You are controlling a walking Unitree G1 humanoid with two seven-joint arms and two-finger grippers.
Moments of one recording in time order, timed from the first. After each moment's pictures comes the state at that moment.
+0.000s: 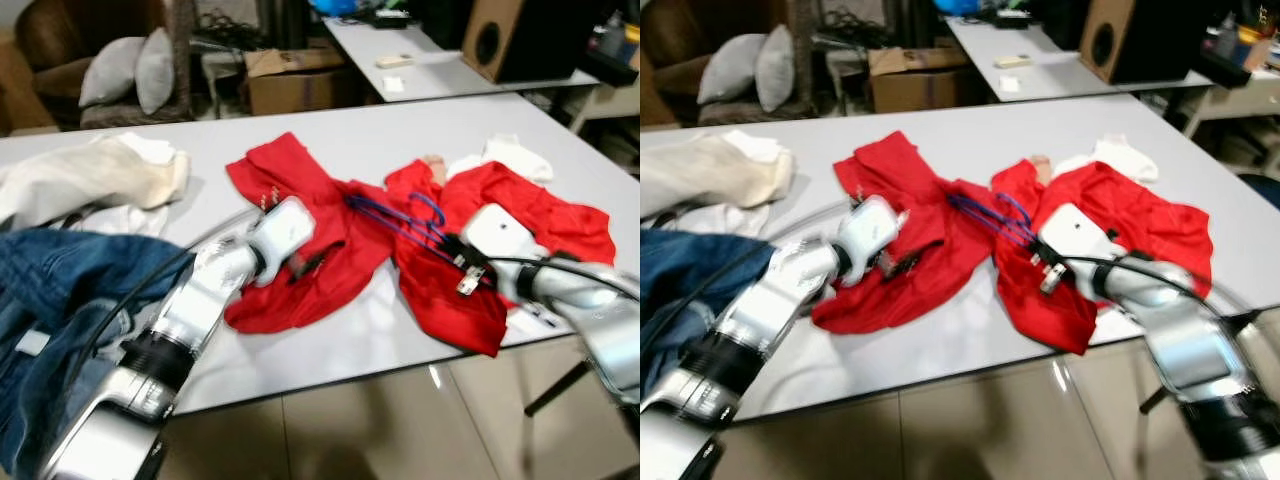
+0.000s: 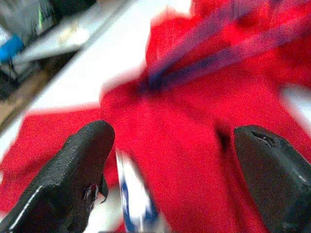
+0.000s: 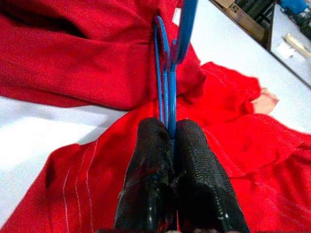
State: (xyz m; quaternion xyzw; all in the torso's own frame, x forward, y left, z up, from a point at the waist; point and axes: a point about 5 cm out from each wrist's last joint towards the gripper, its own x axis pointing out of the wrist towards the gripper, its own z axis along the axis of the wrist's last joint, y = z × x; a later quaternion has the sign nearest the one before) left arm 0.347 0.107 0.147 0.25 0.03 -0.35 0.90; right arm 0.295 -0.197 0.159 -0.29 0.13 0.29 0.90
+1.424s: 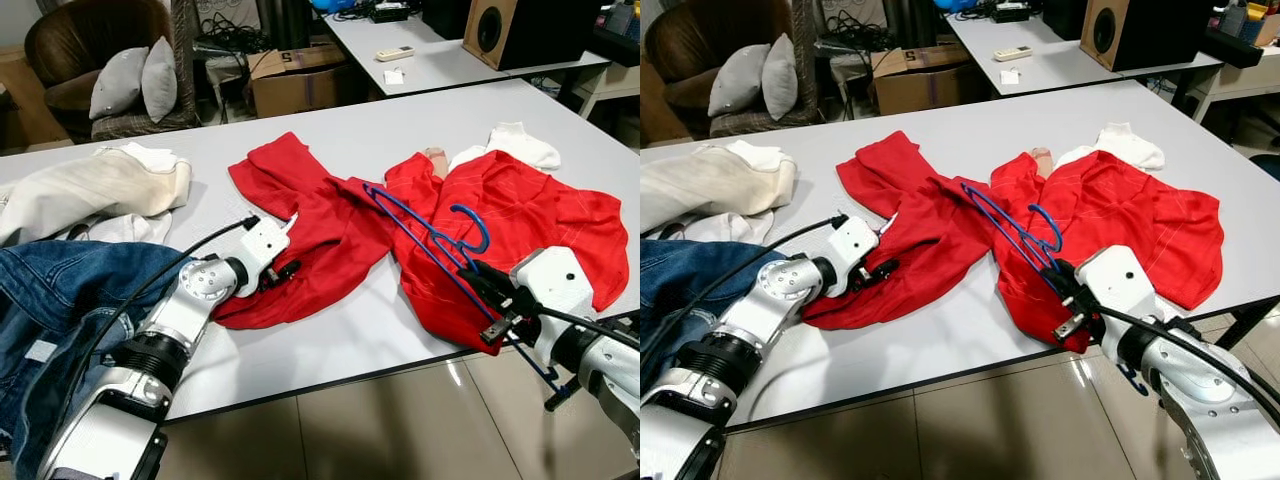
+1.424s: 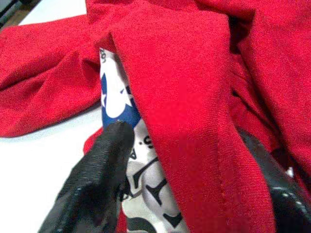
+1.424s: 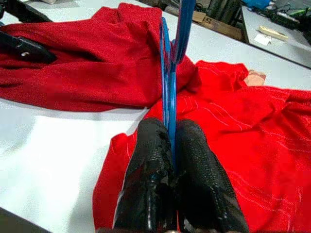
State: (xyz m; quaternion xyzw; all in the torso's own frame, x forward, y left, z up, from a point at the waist) left arm 0.346 0.144 0.095 0.26 0.13 -0.33 0.90; right arm 0.213 -0.202 0.170 -0.19 0.10 0.23 0.95
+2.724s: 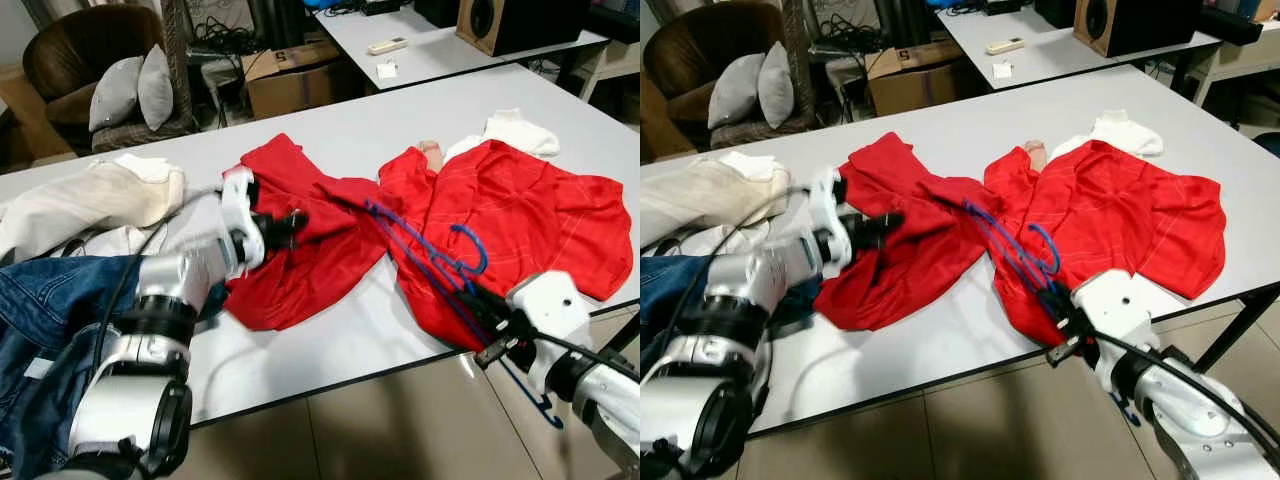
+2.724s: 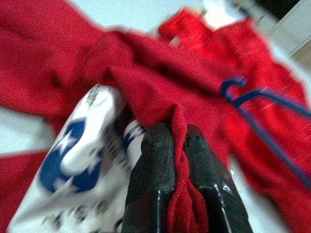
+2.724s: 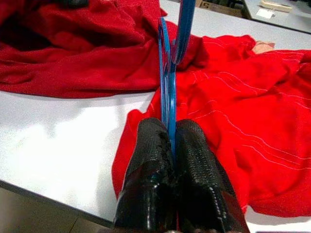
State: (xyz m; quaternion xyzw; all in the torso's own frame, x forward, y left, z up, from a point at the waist) left arm 0.363 0.138 0.132 -0.17 0.21 -0.30 0.91; right arm 0.194 -0.194 0.160 -0.16 0.12 0.22 0.95
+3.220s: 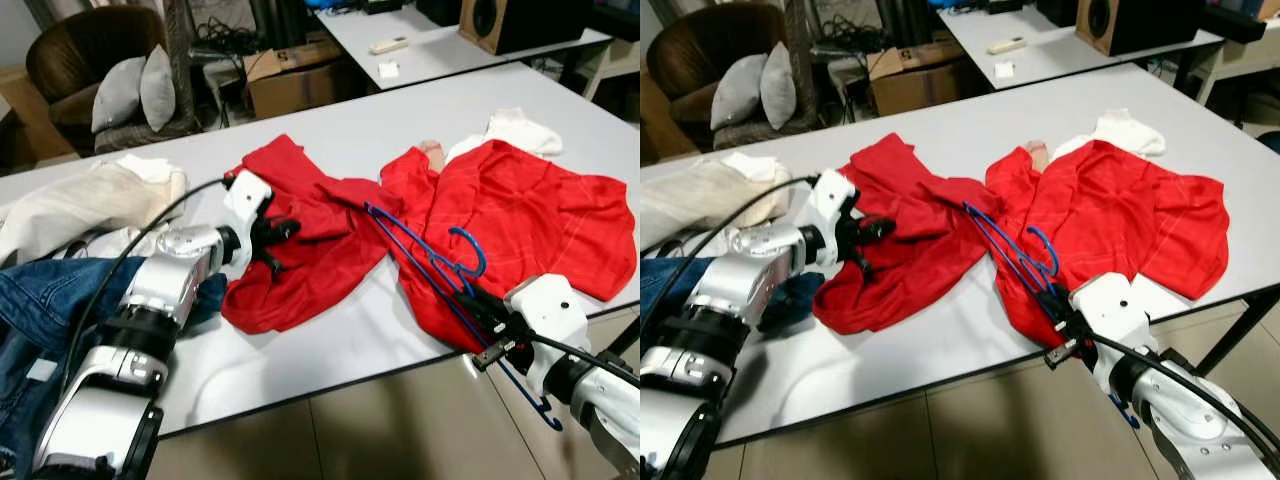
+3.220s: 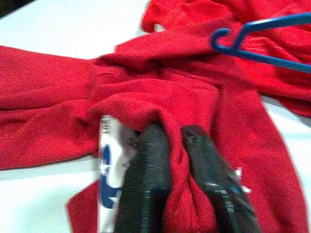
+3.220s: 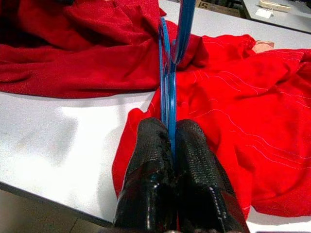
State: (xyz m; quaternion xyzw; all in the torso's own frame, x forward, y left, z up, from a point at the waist) left arm 0.355 0.147 0.144 0.08 0.14 -0.39 0.91; right arm 0.193 -0.193 0.158 -0.16 0.12 0.22 0.95
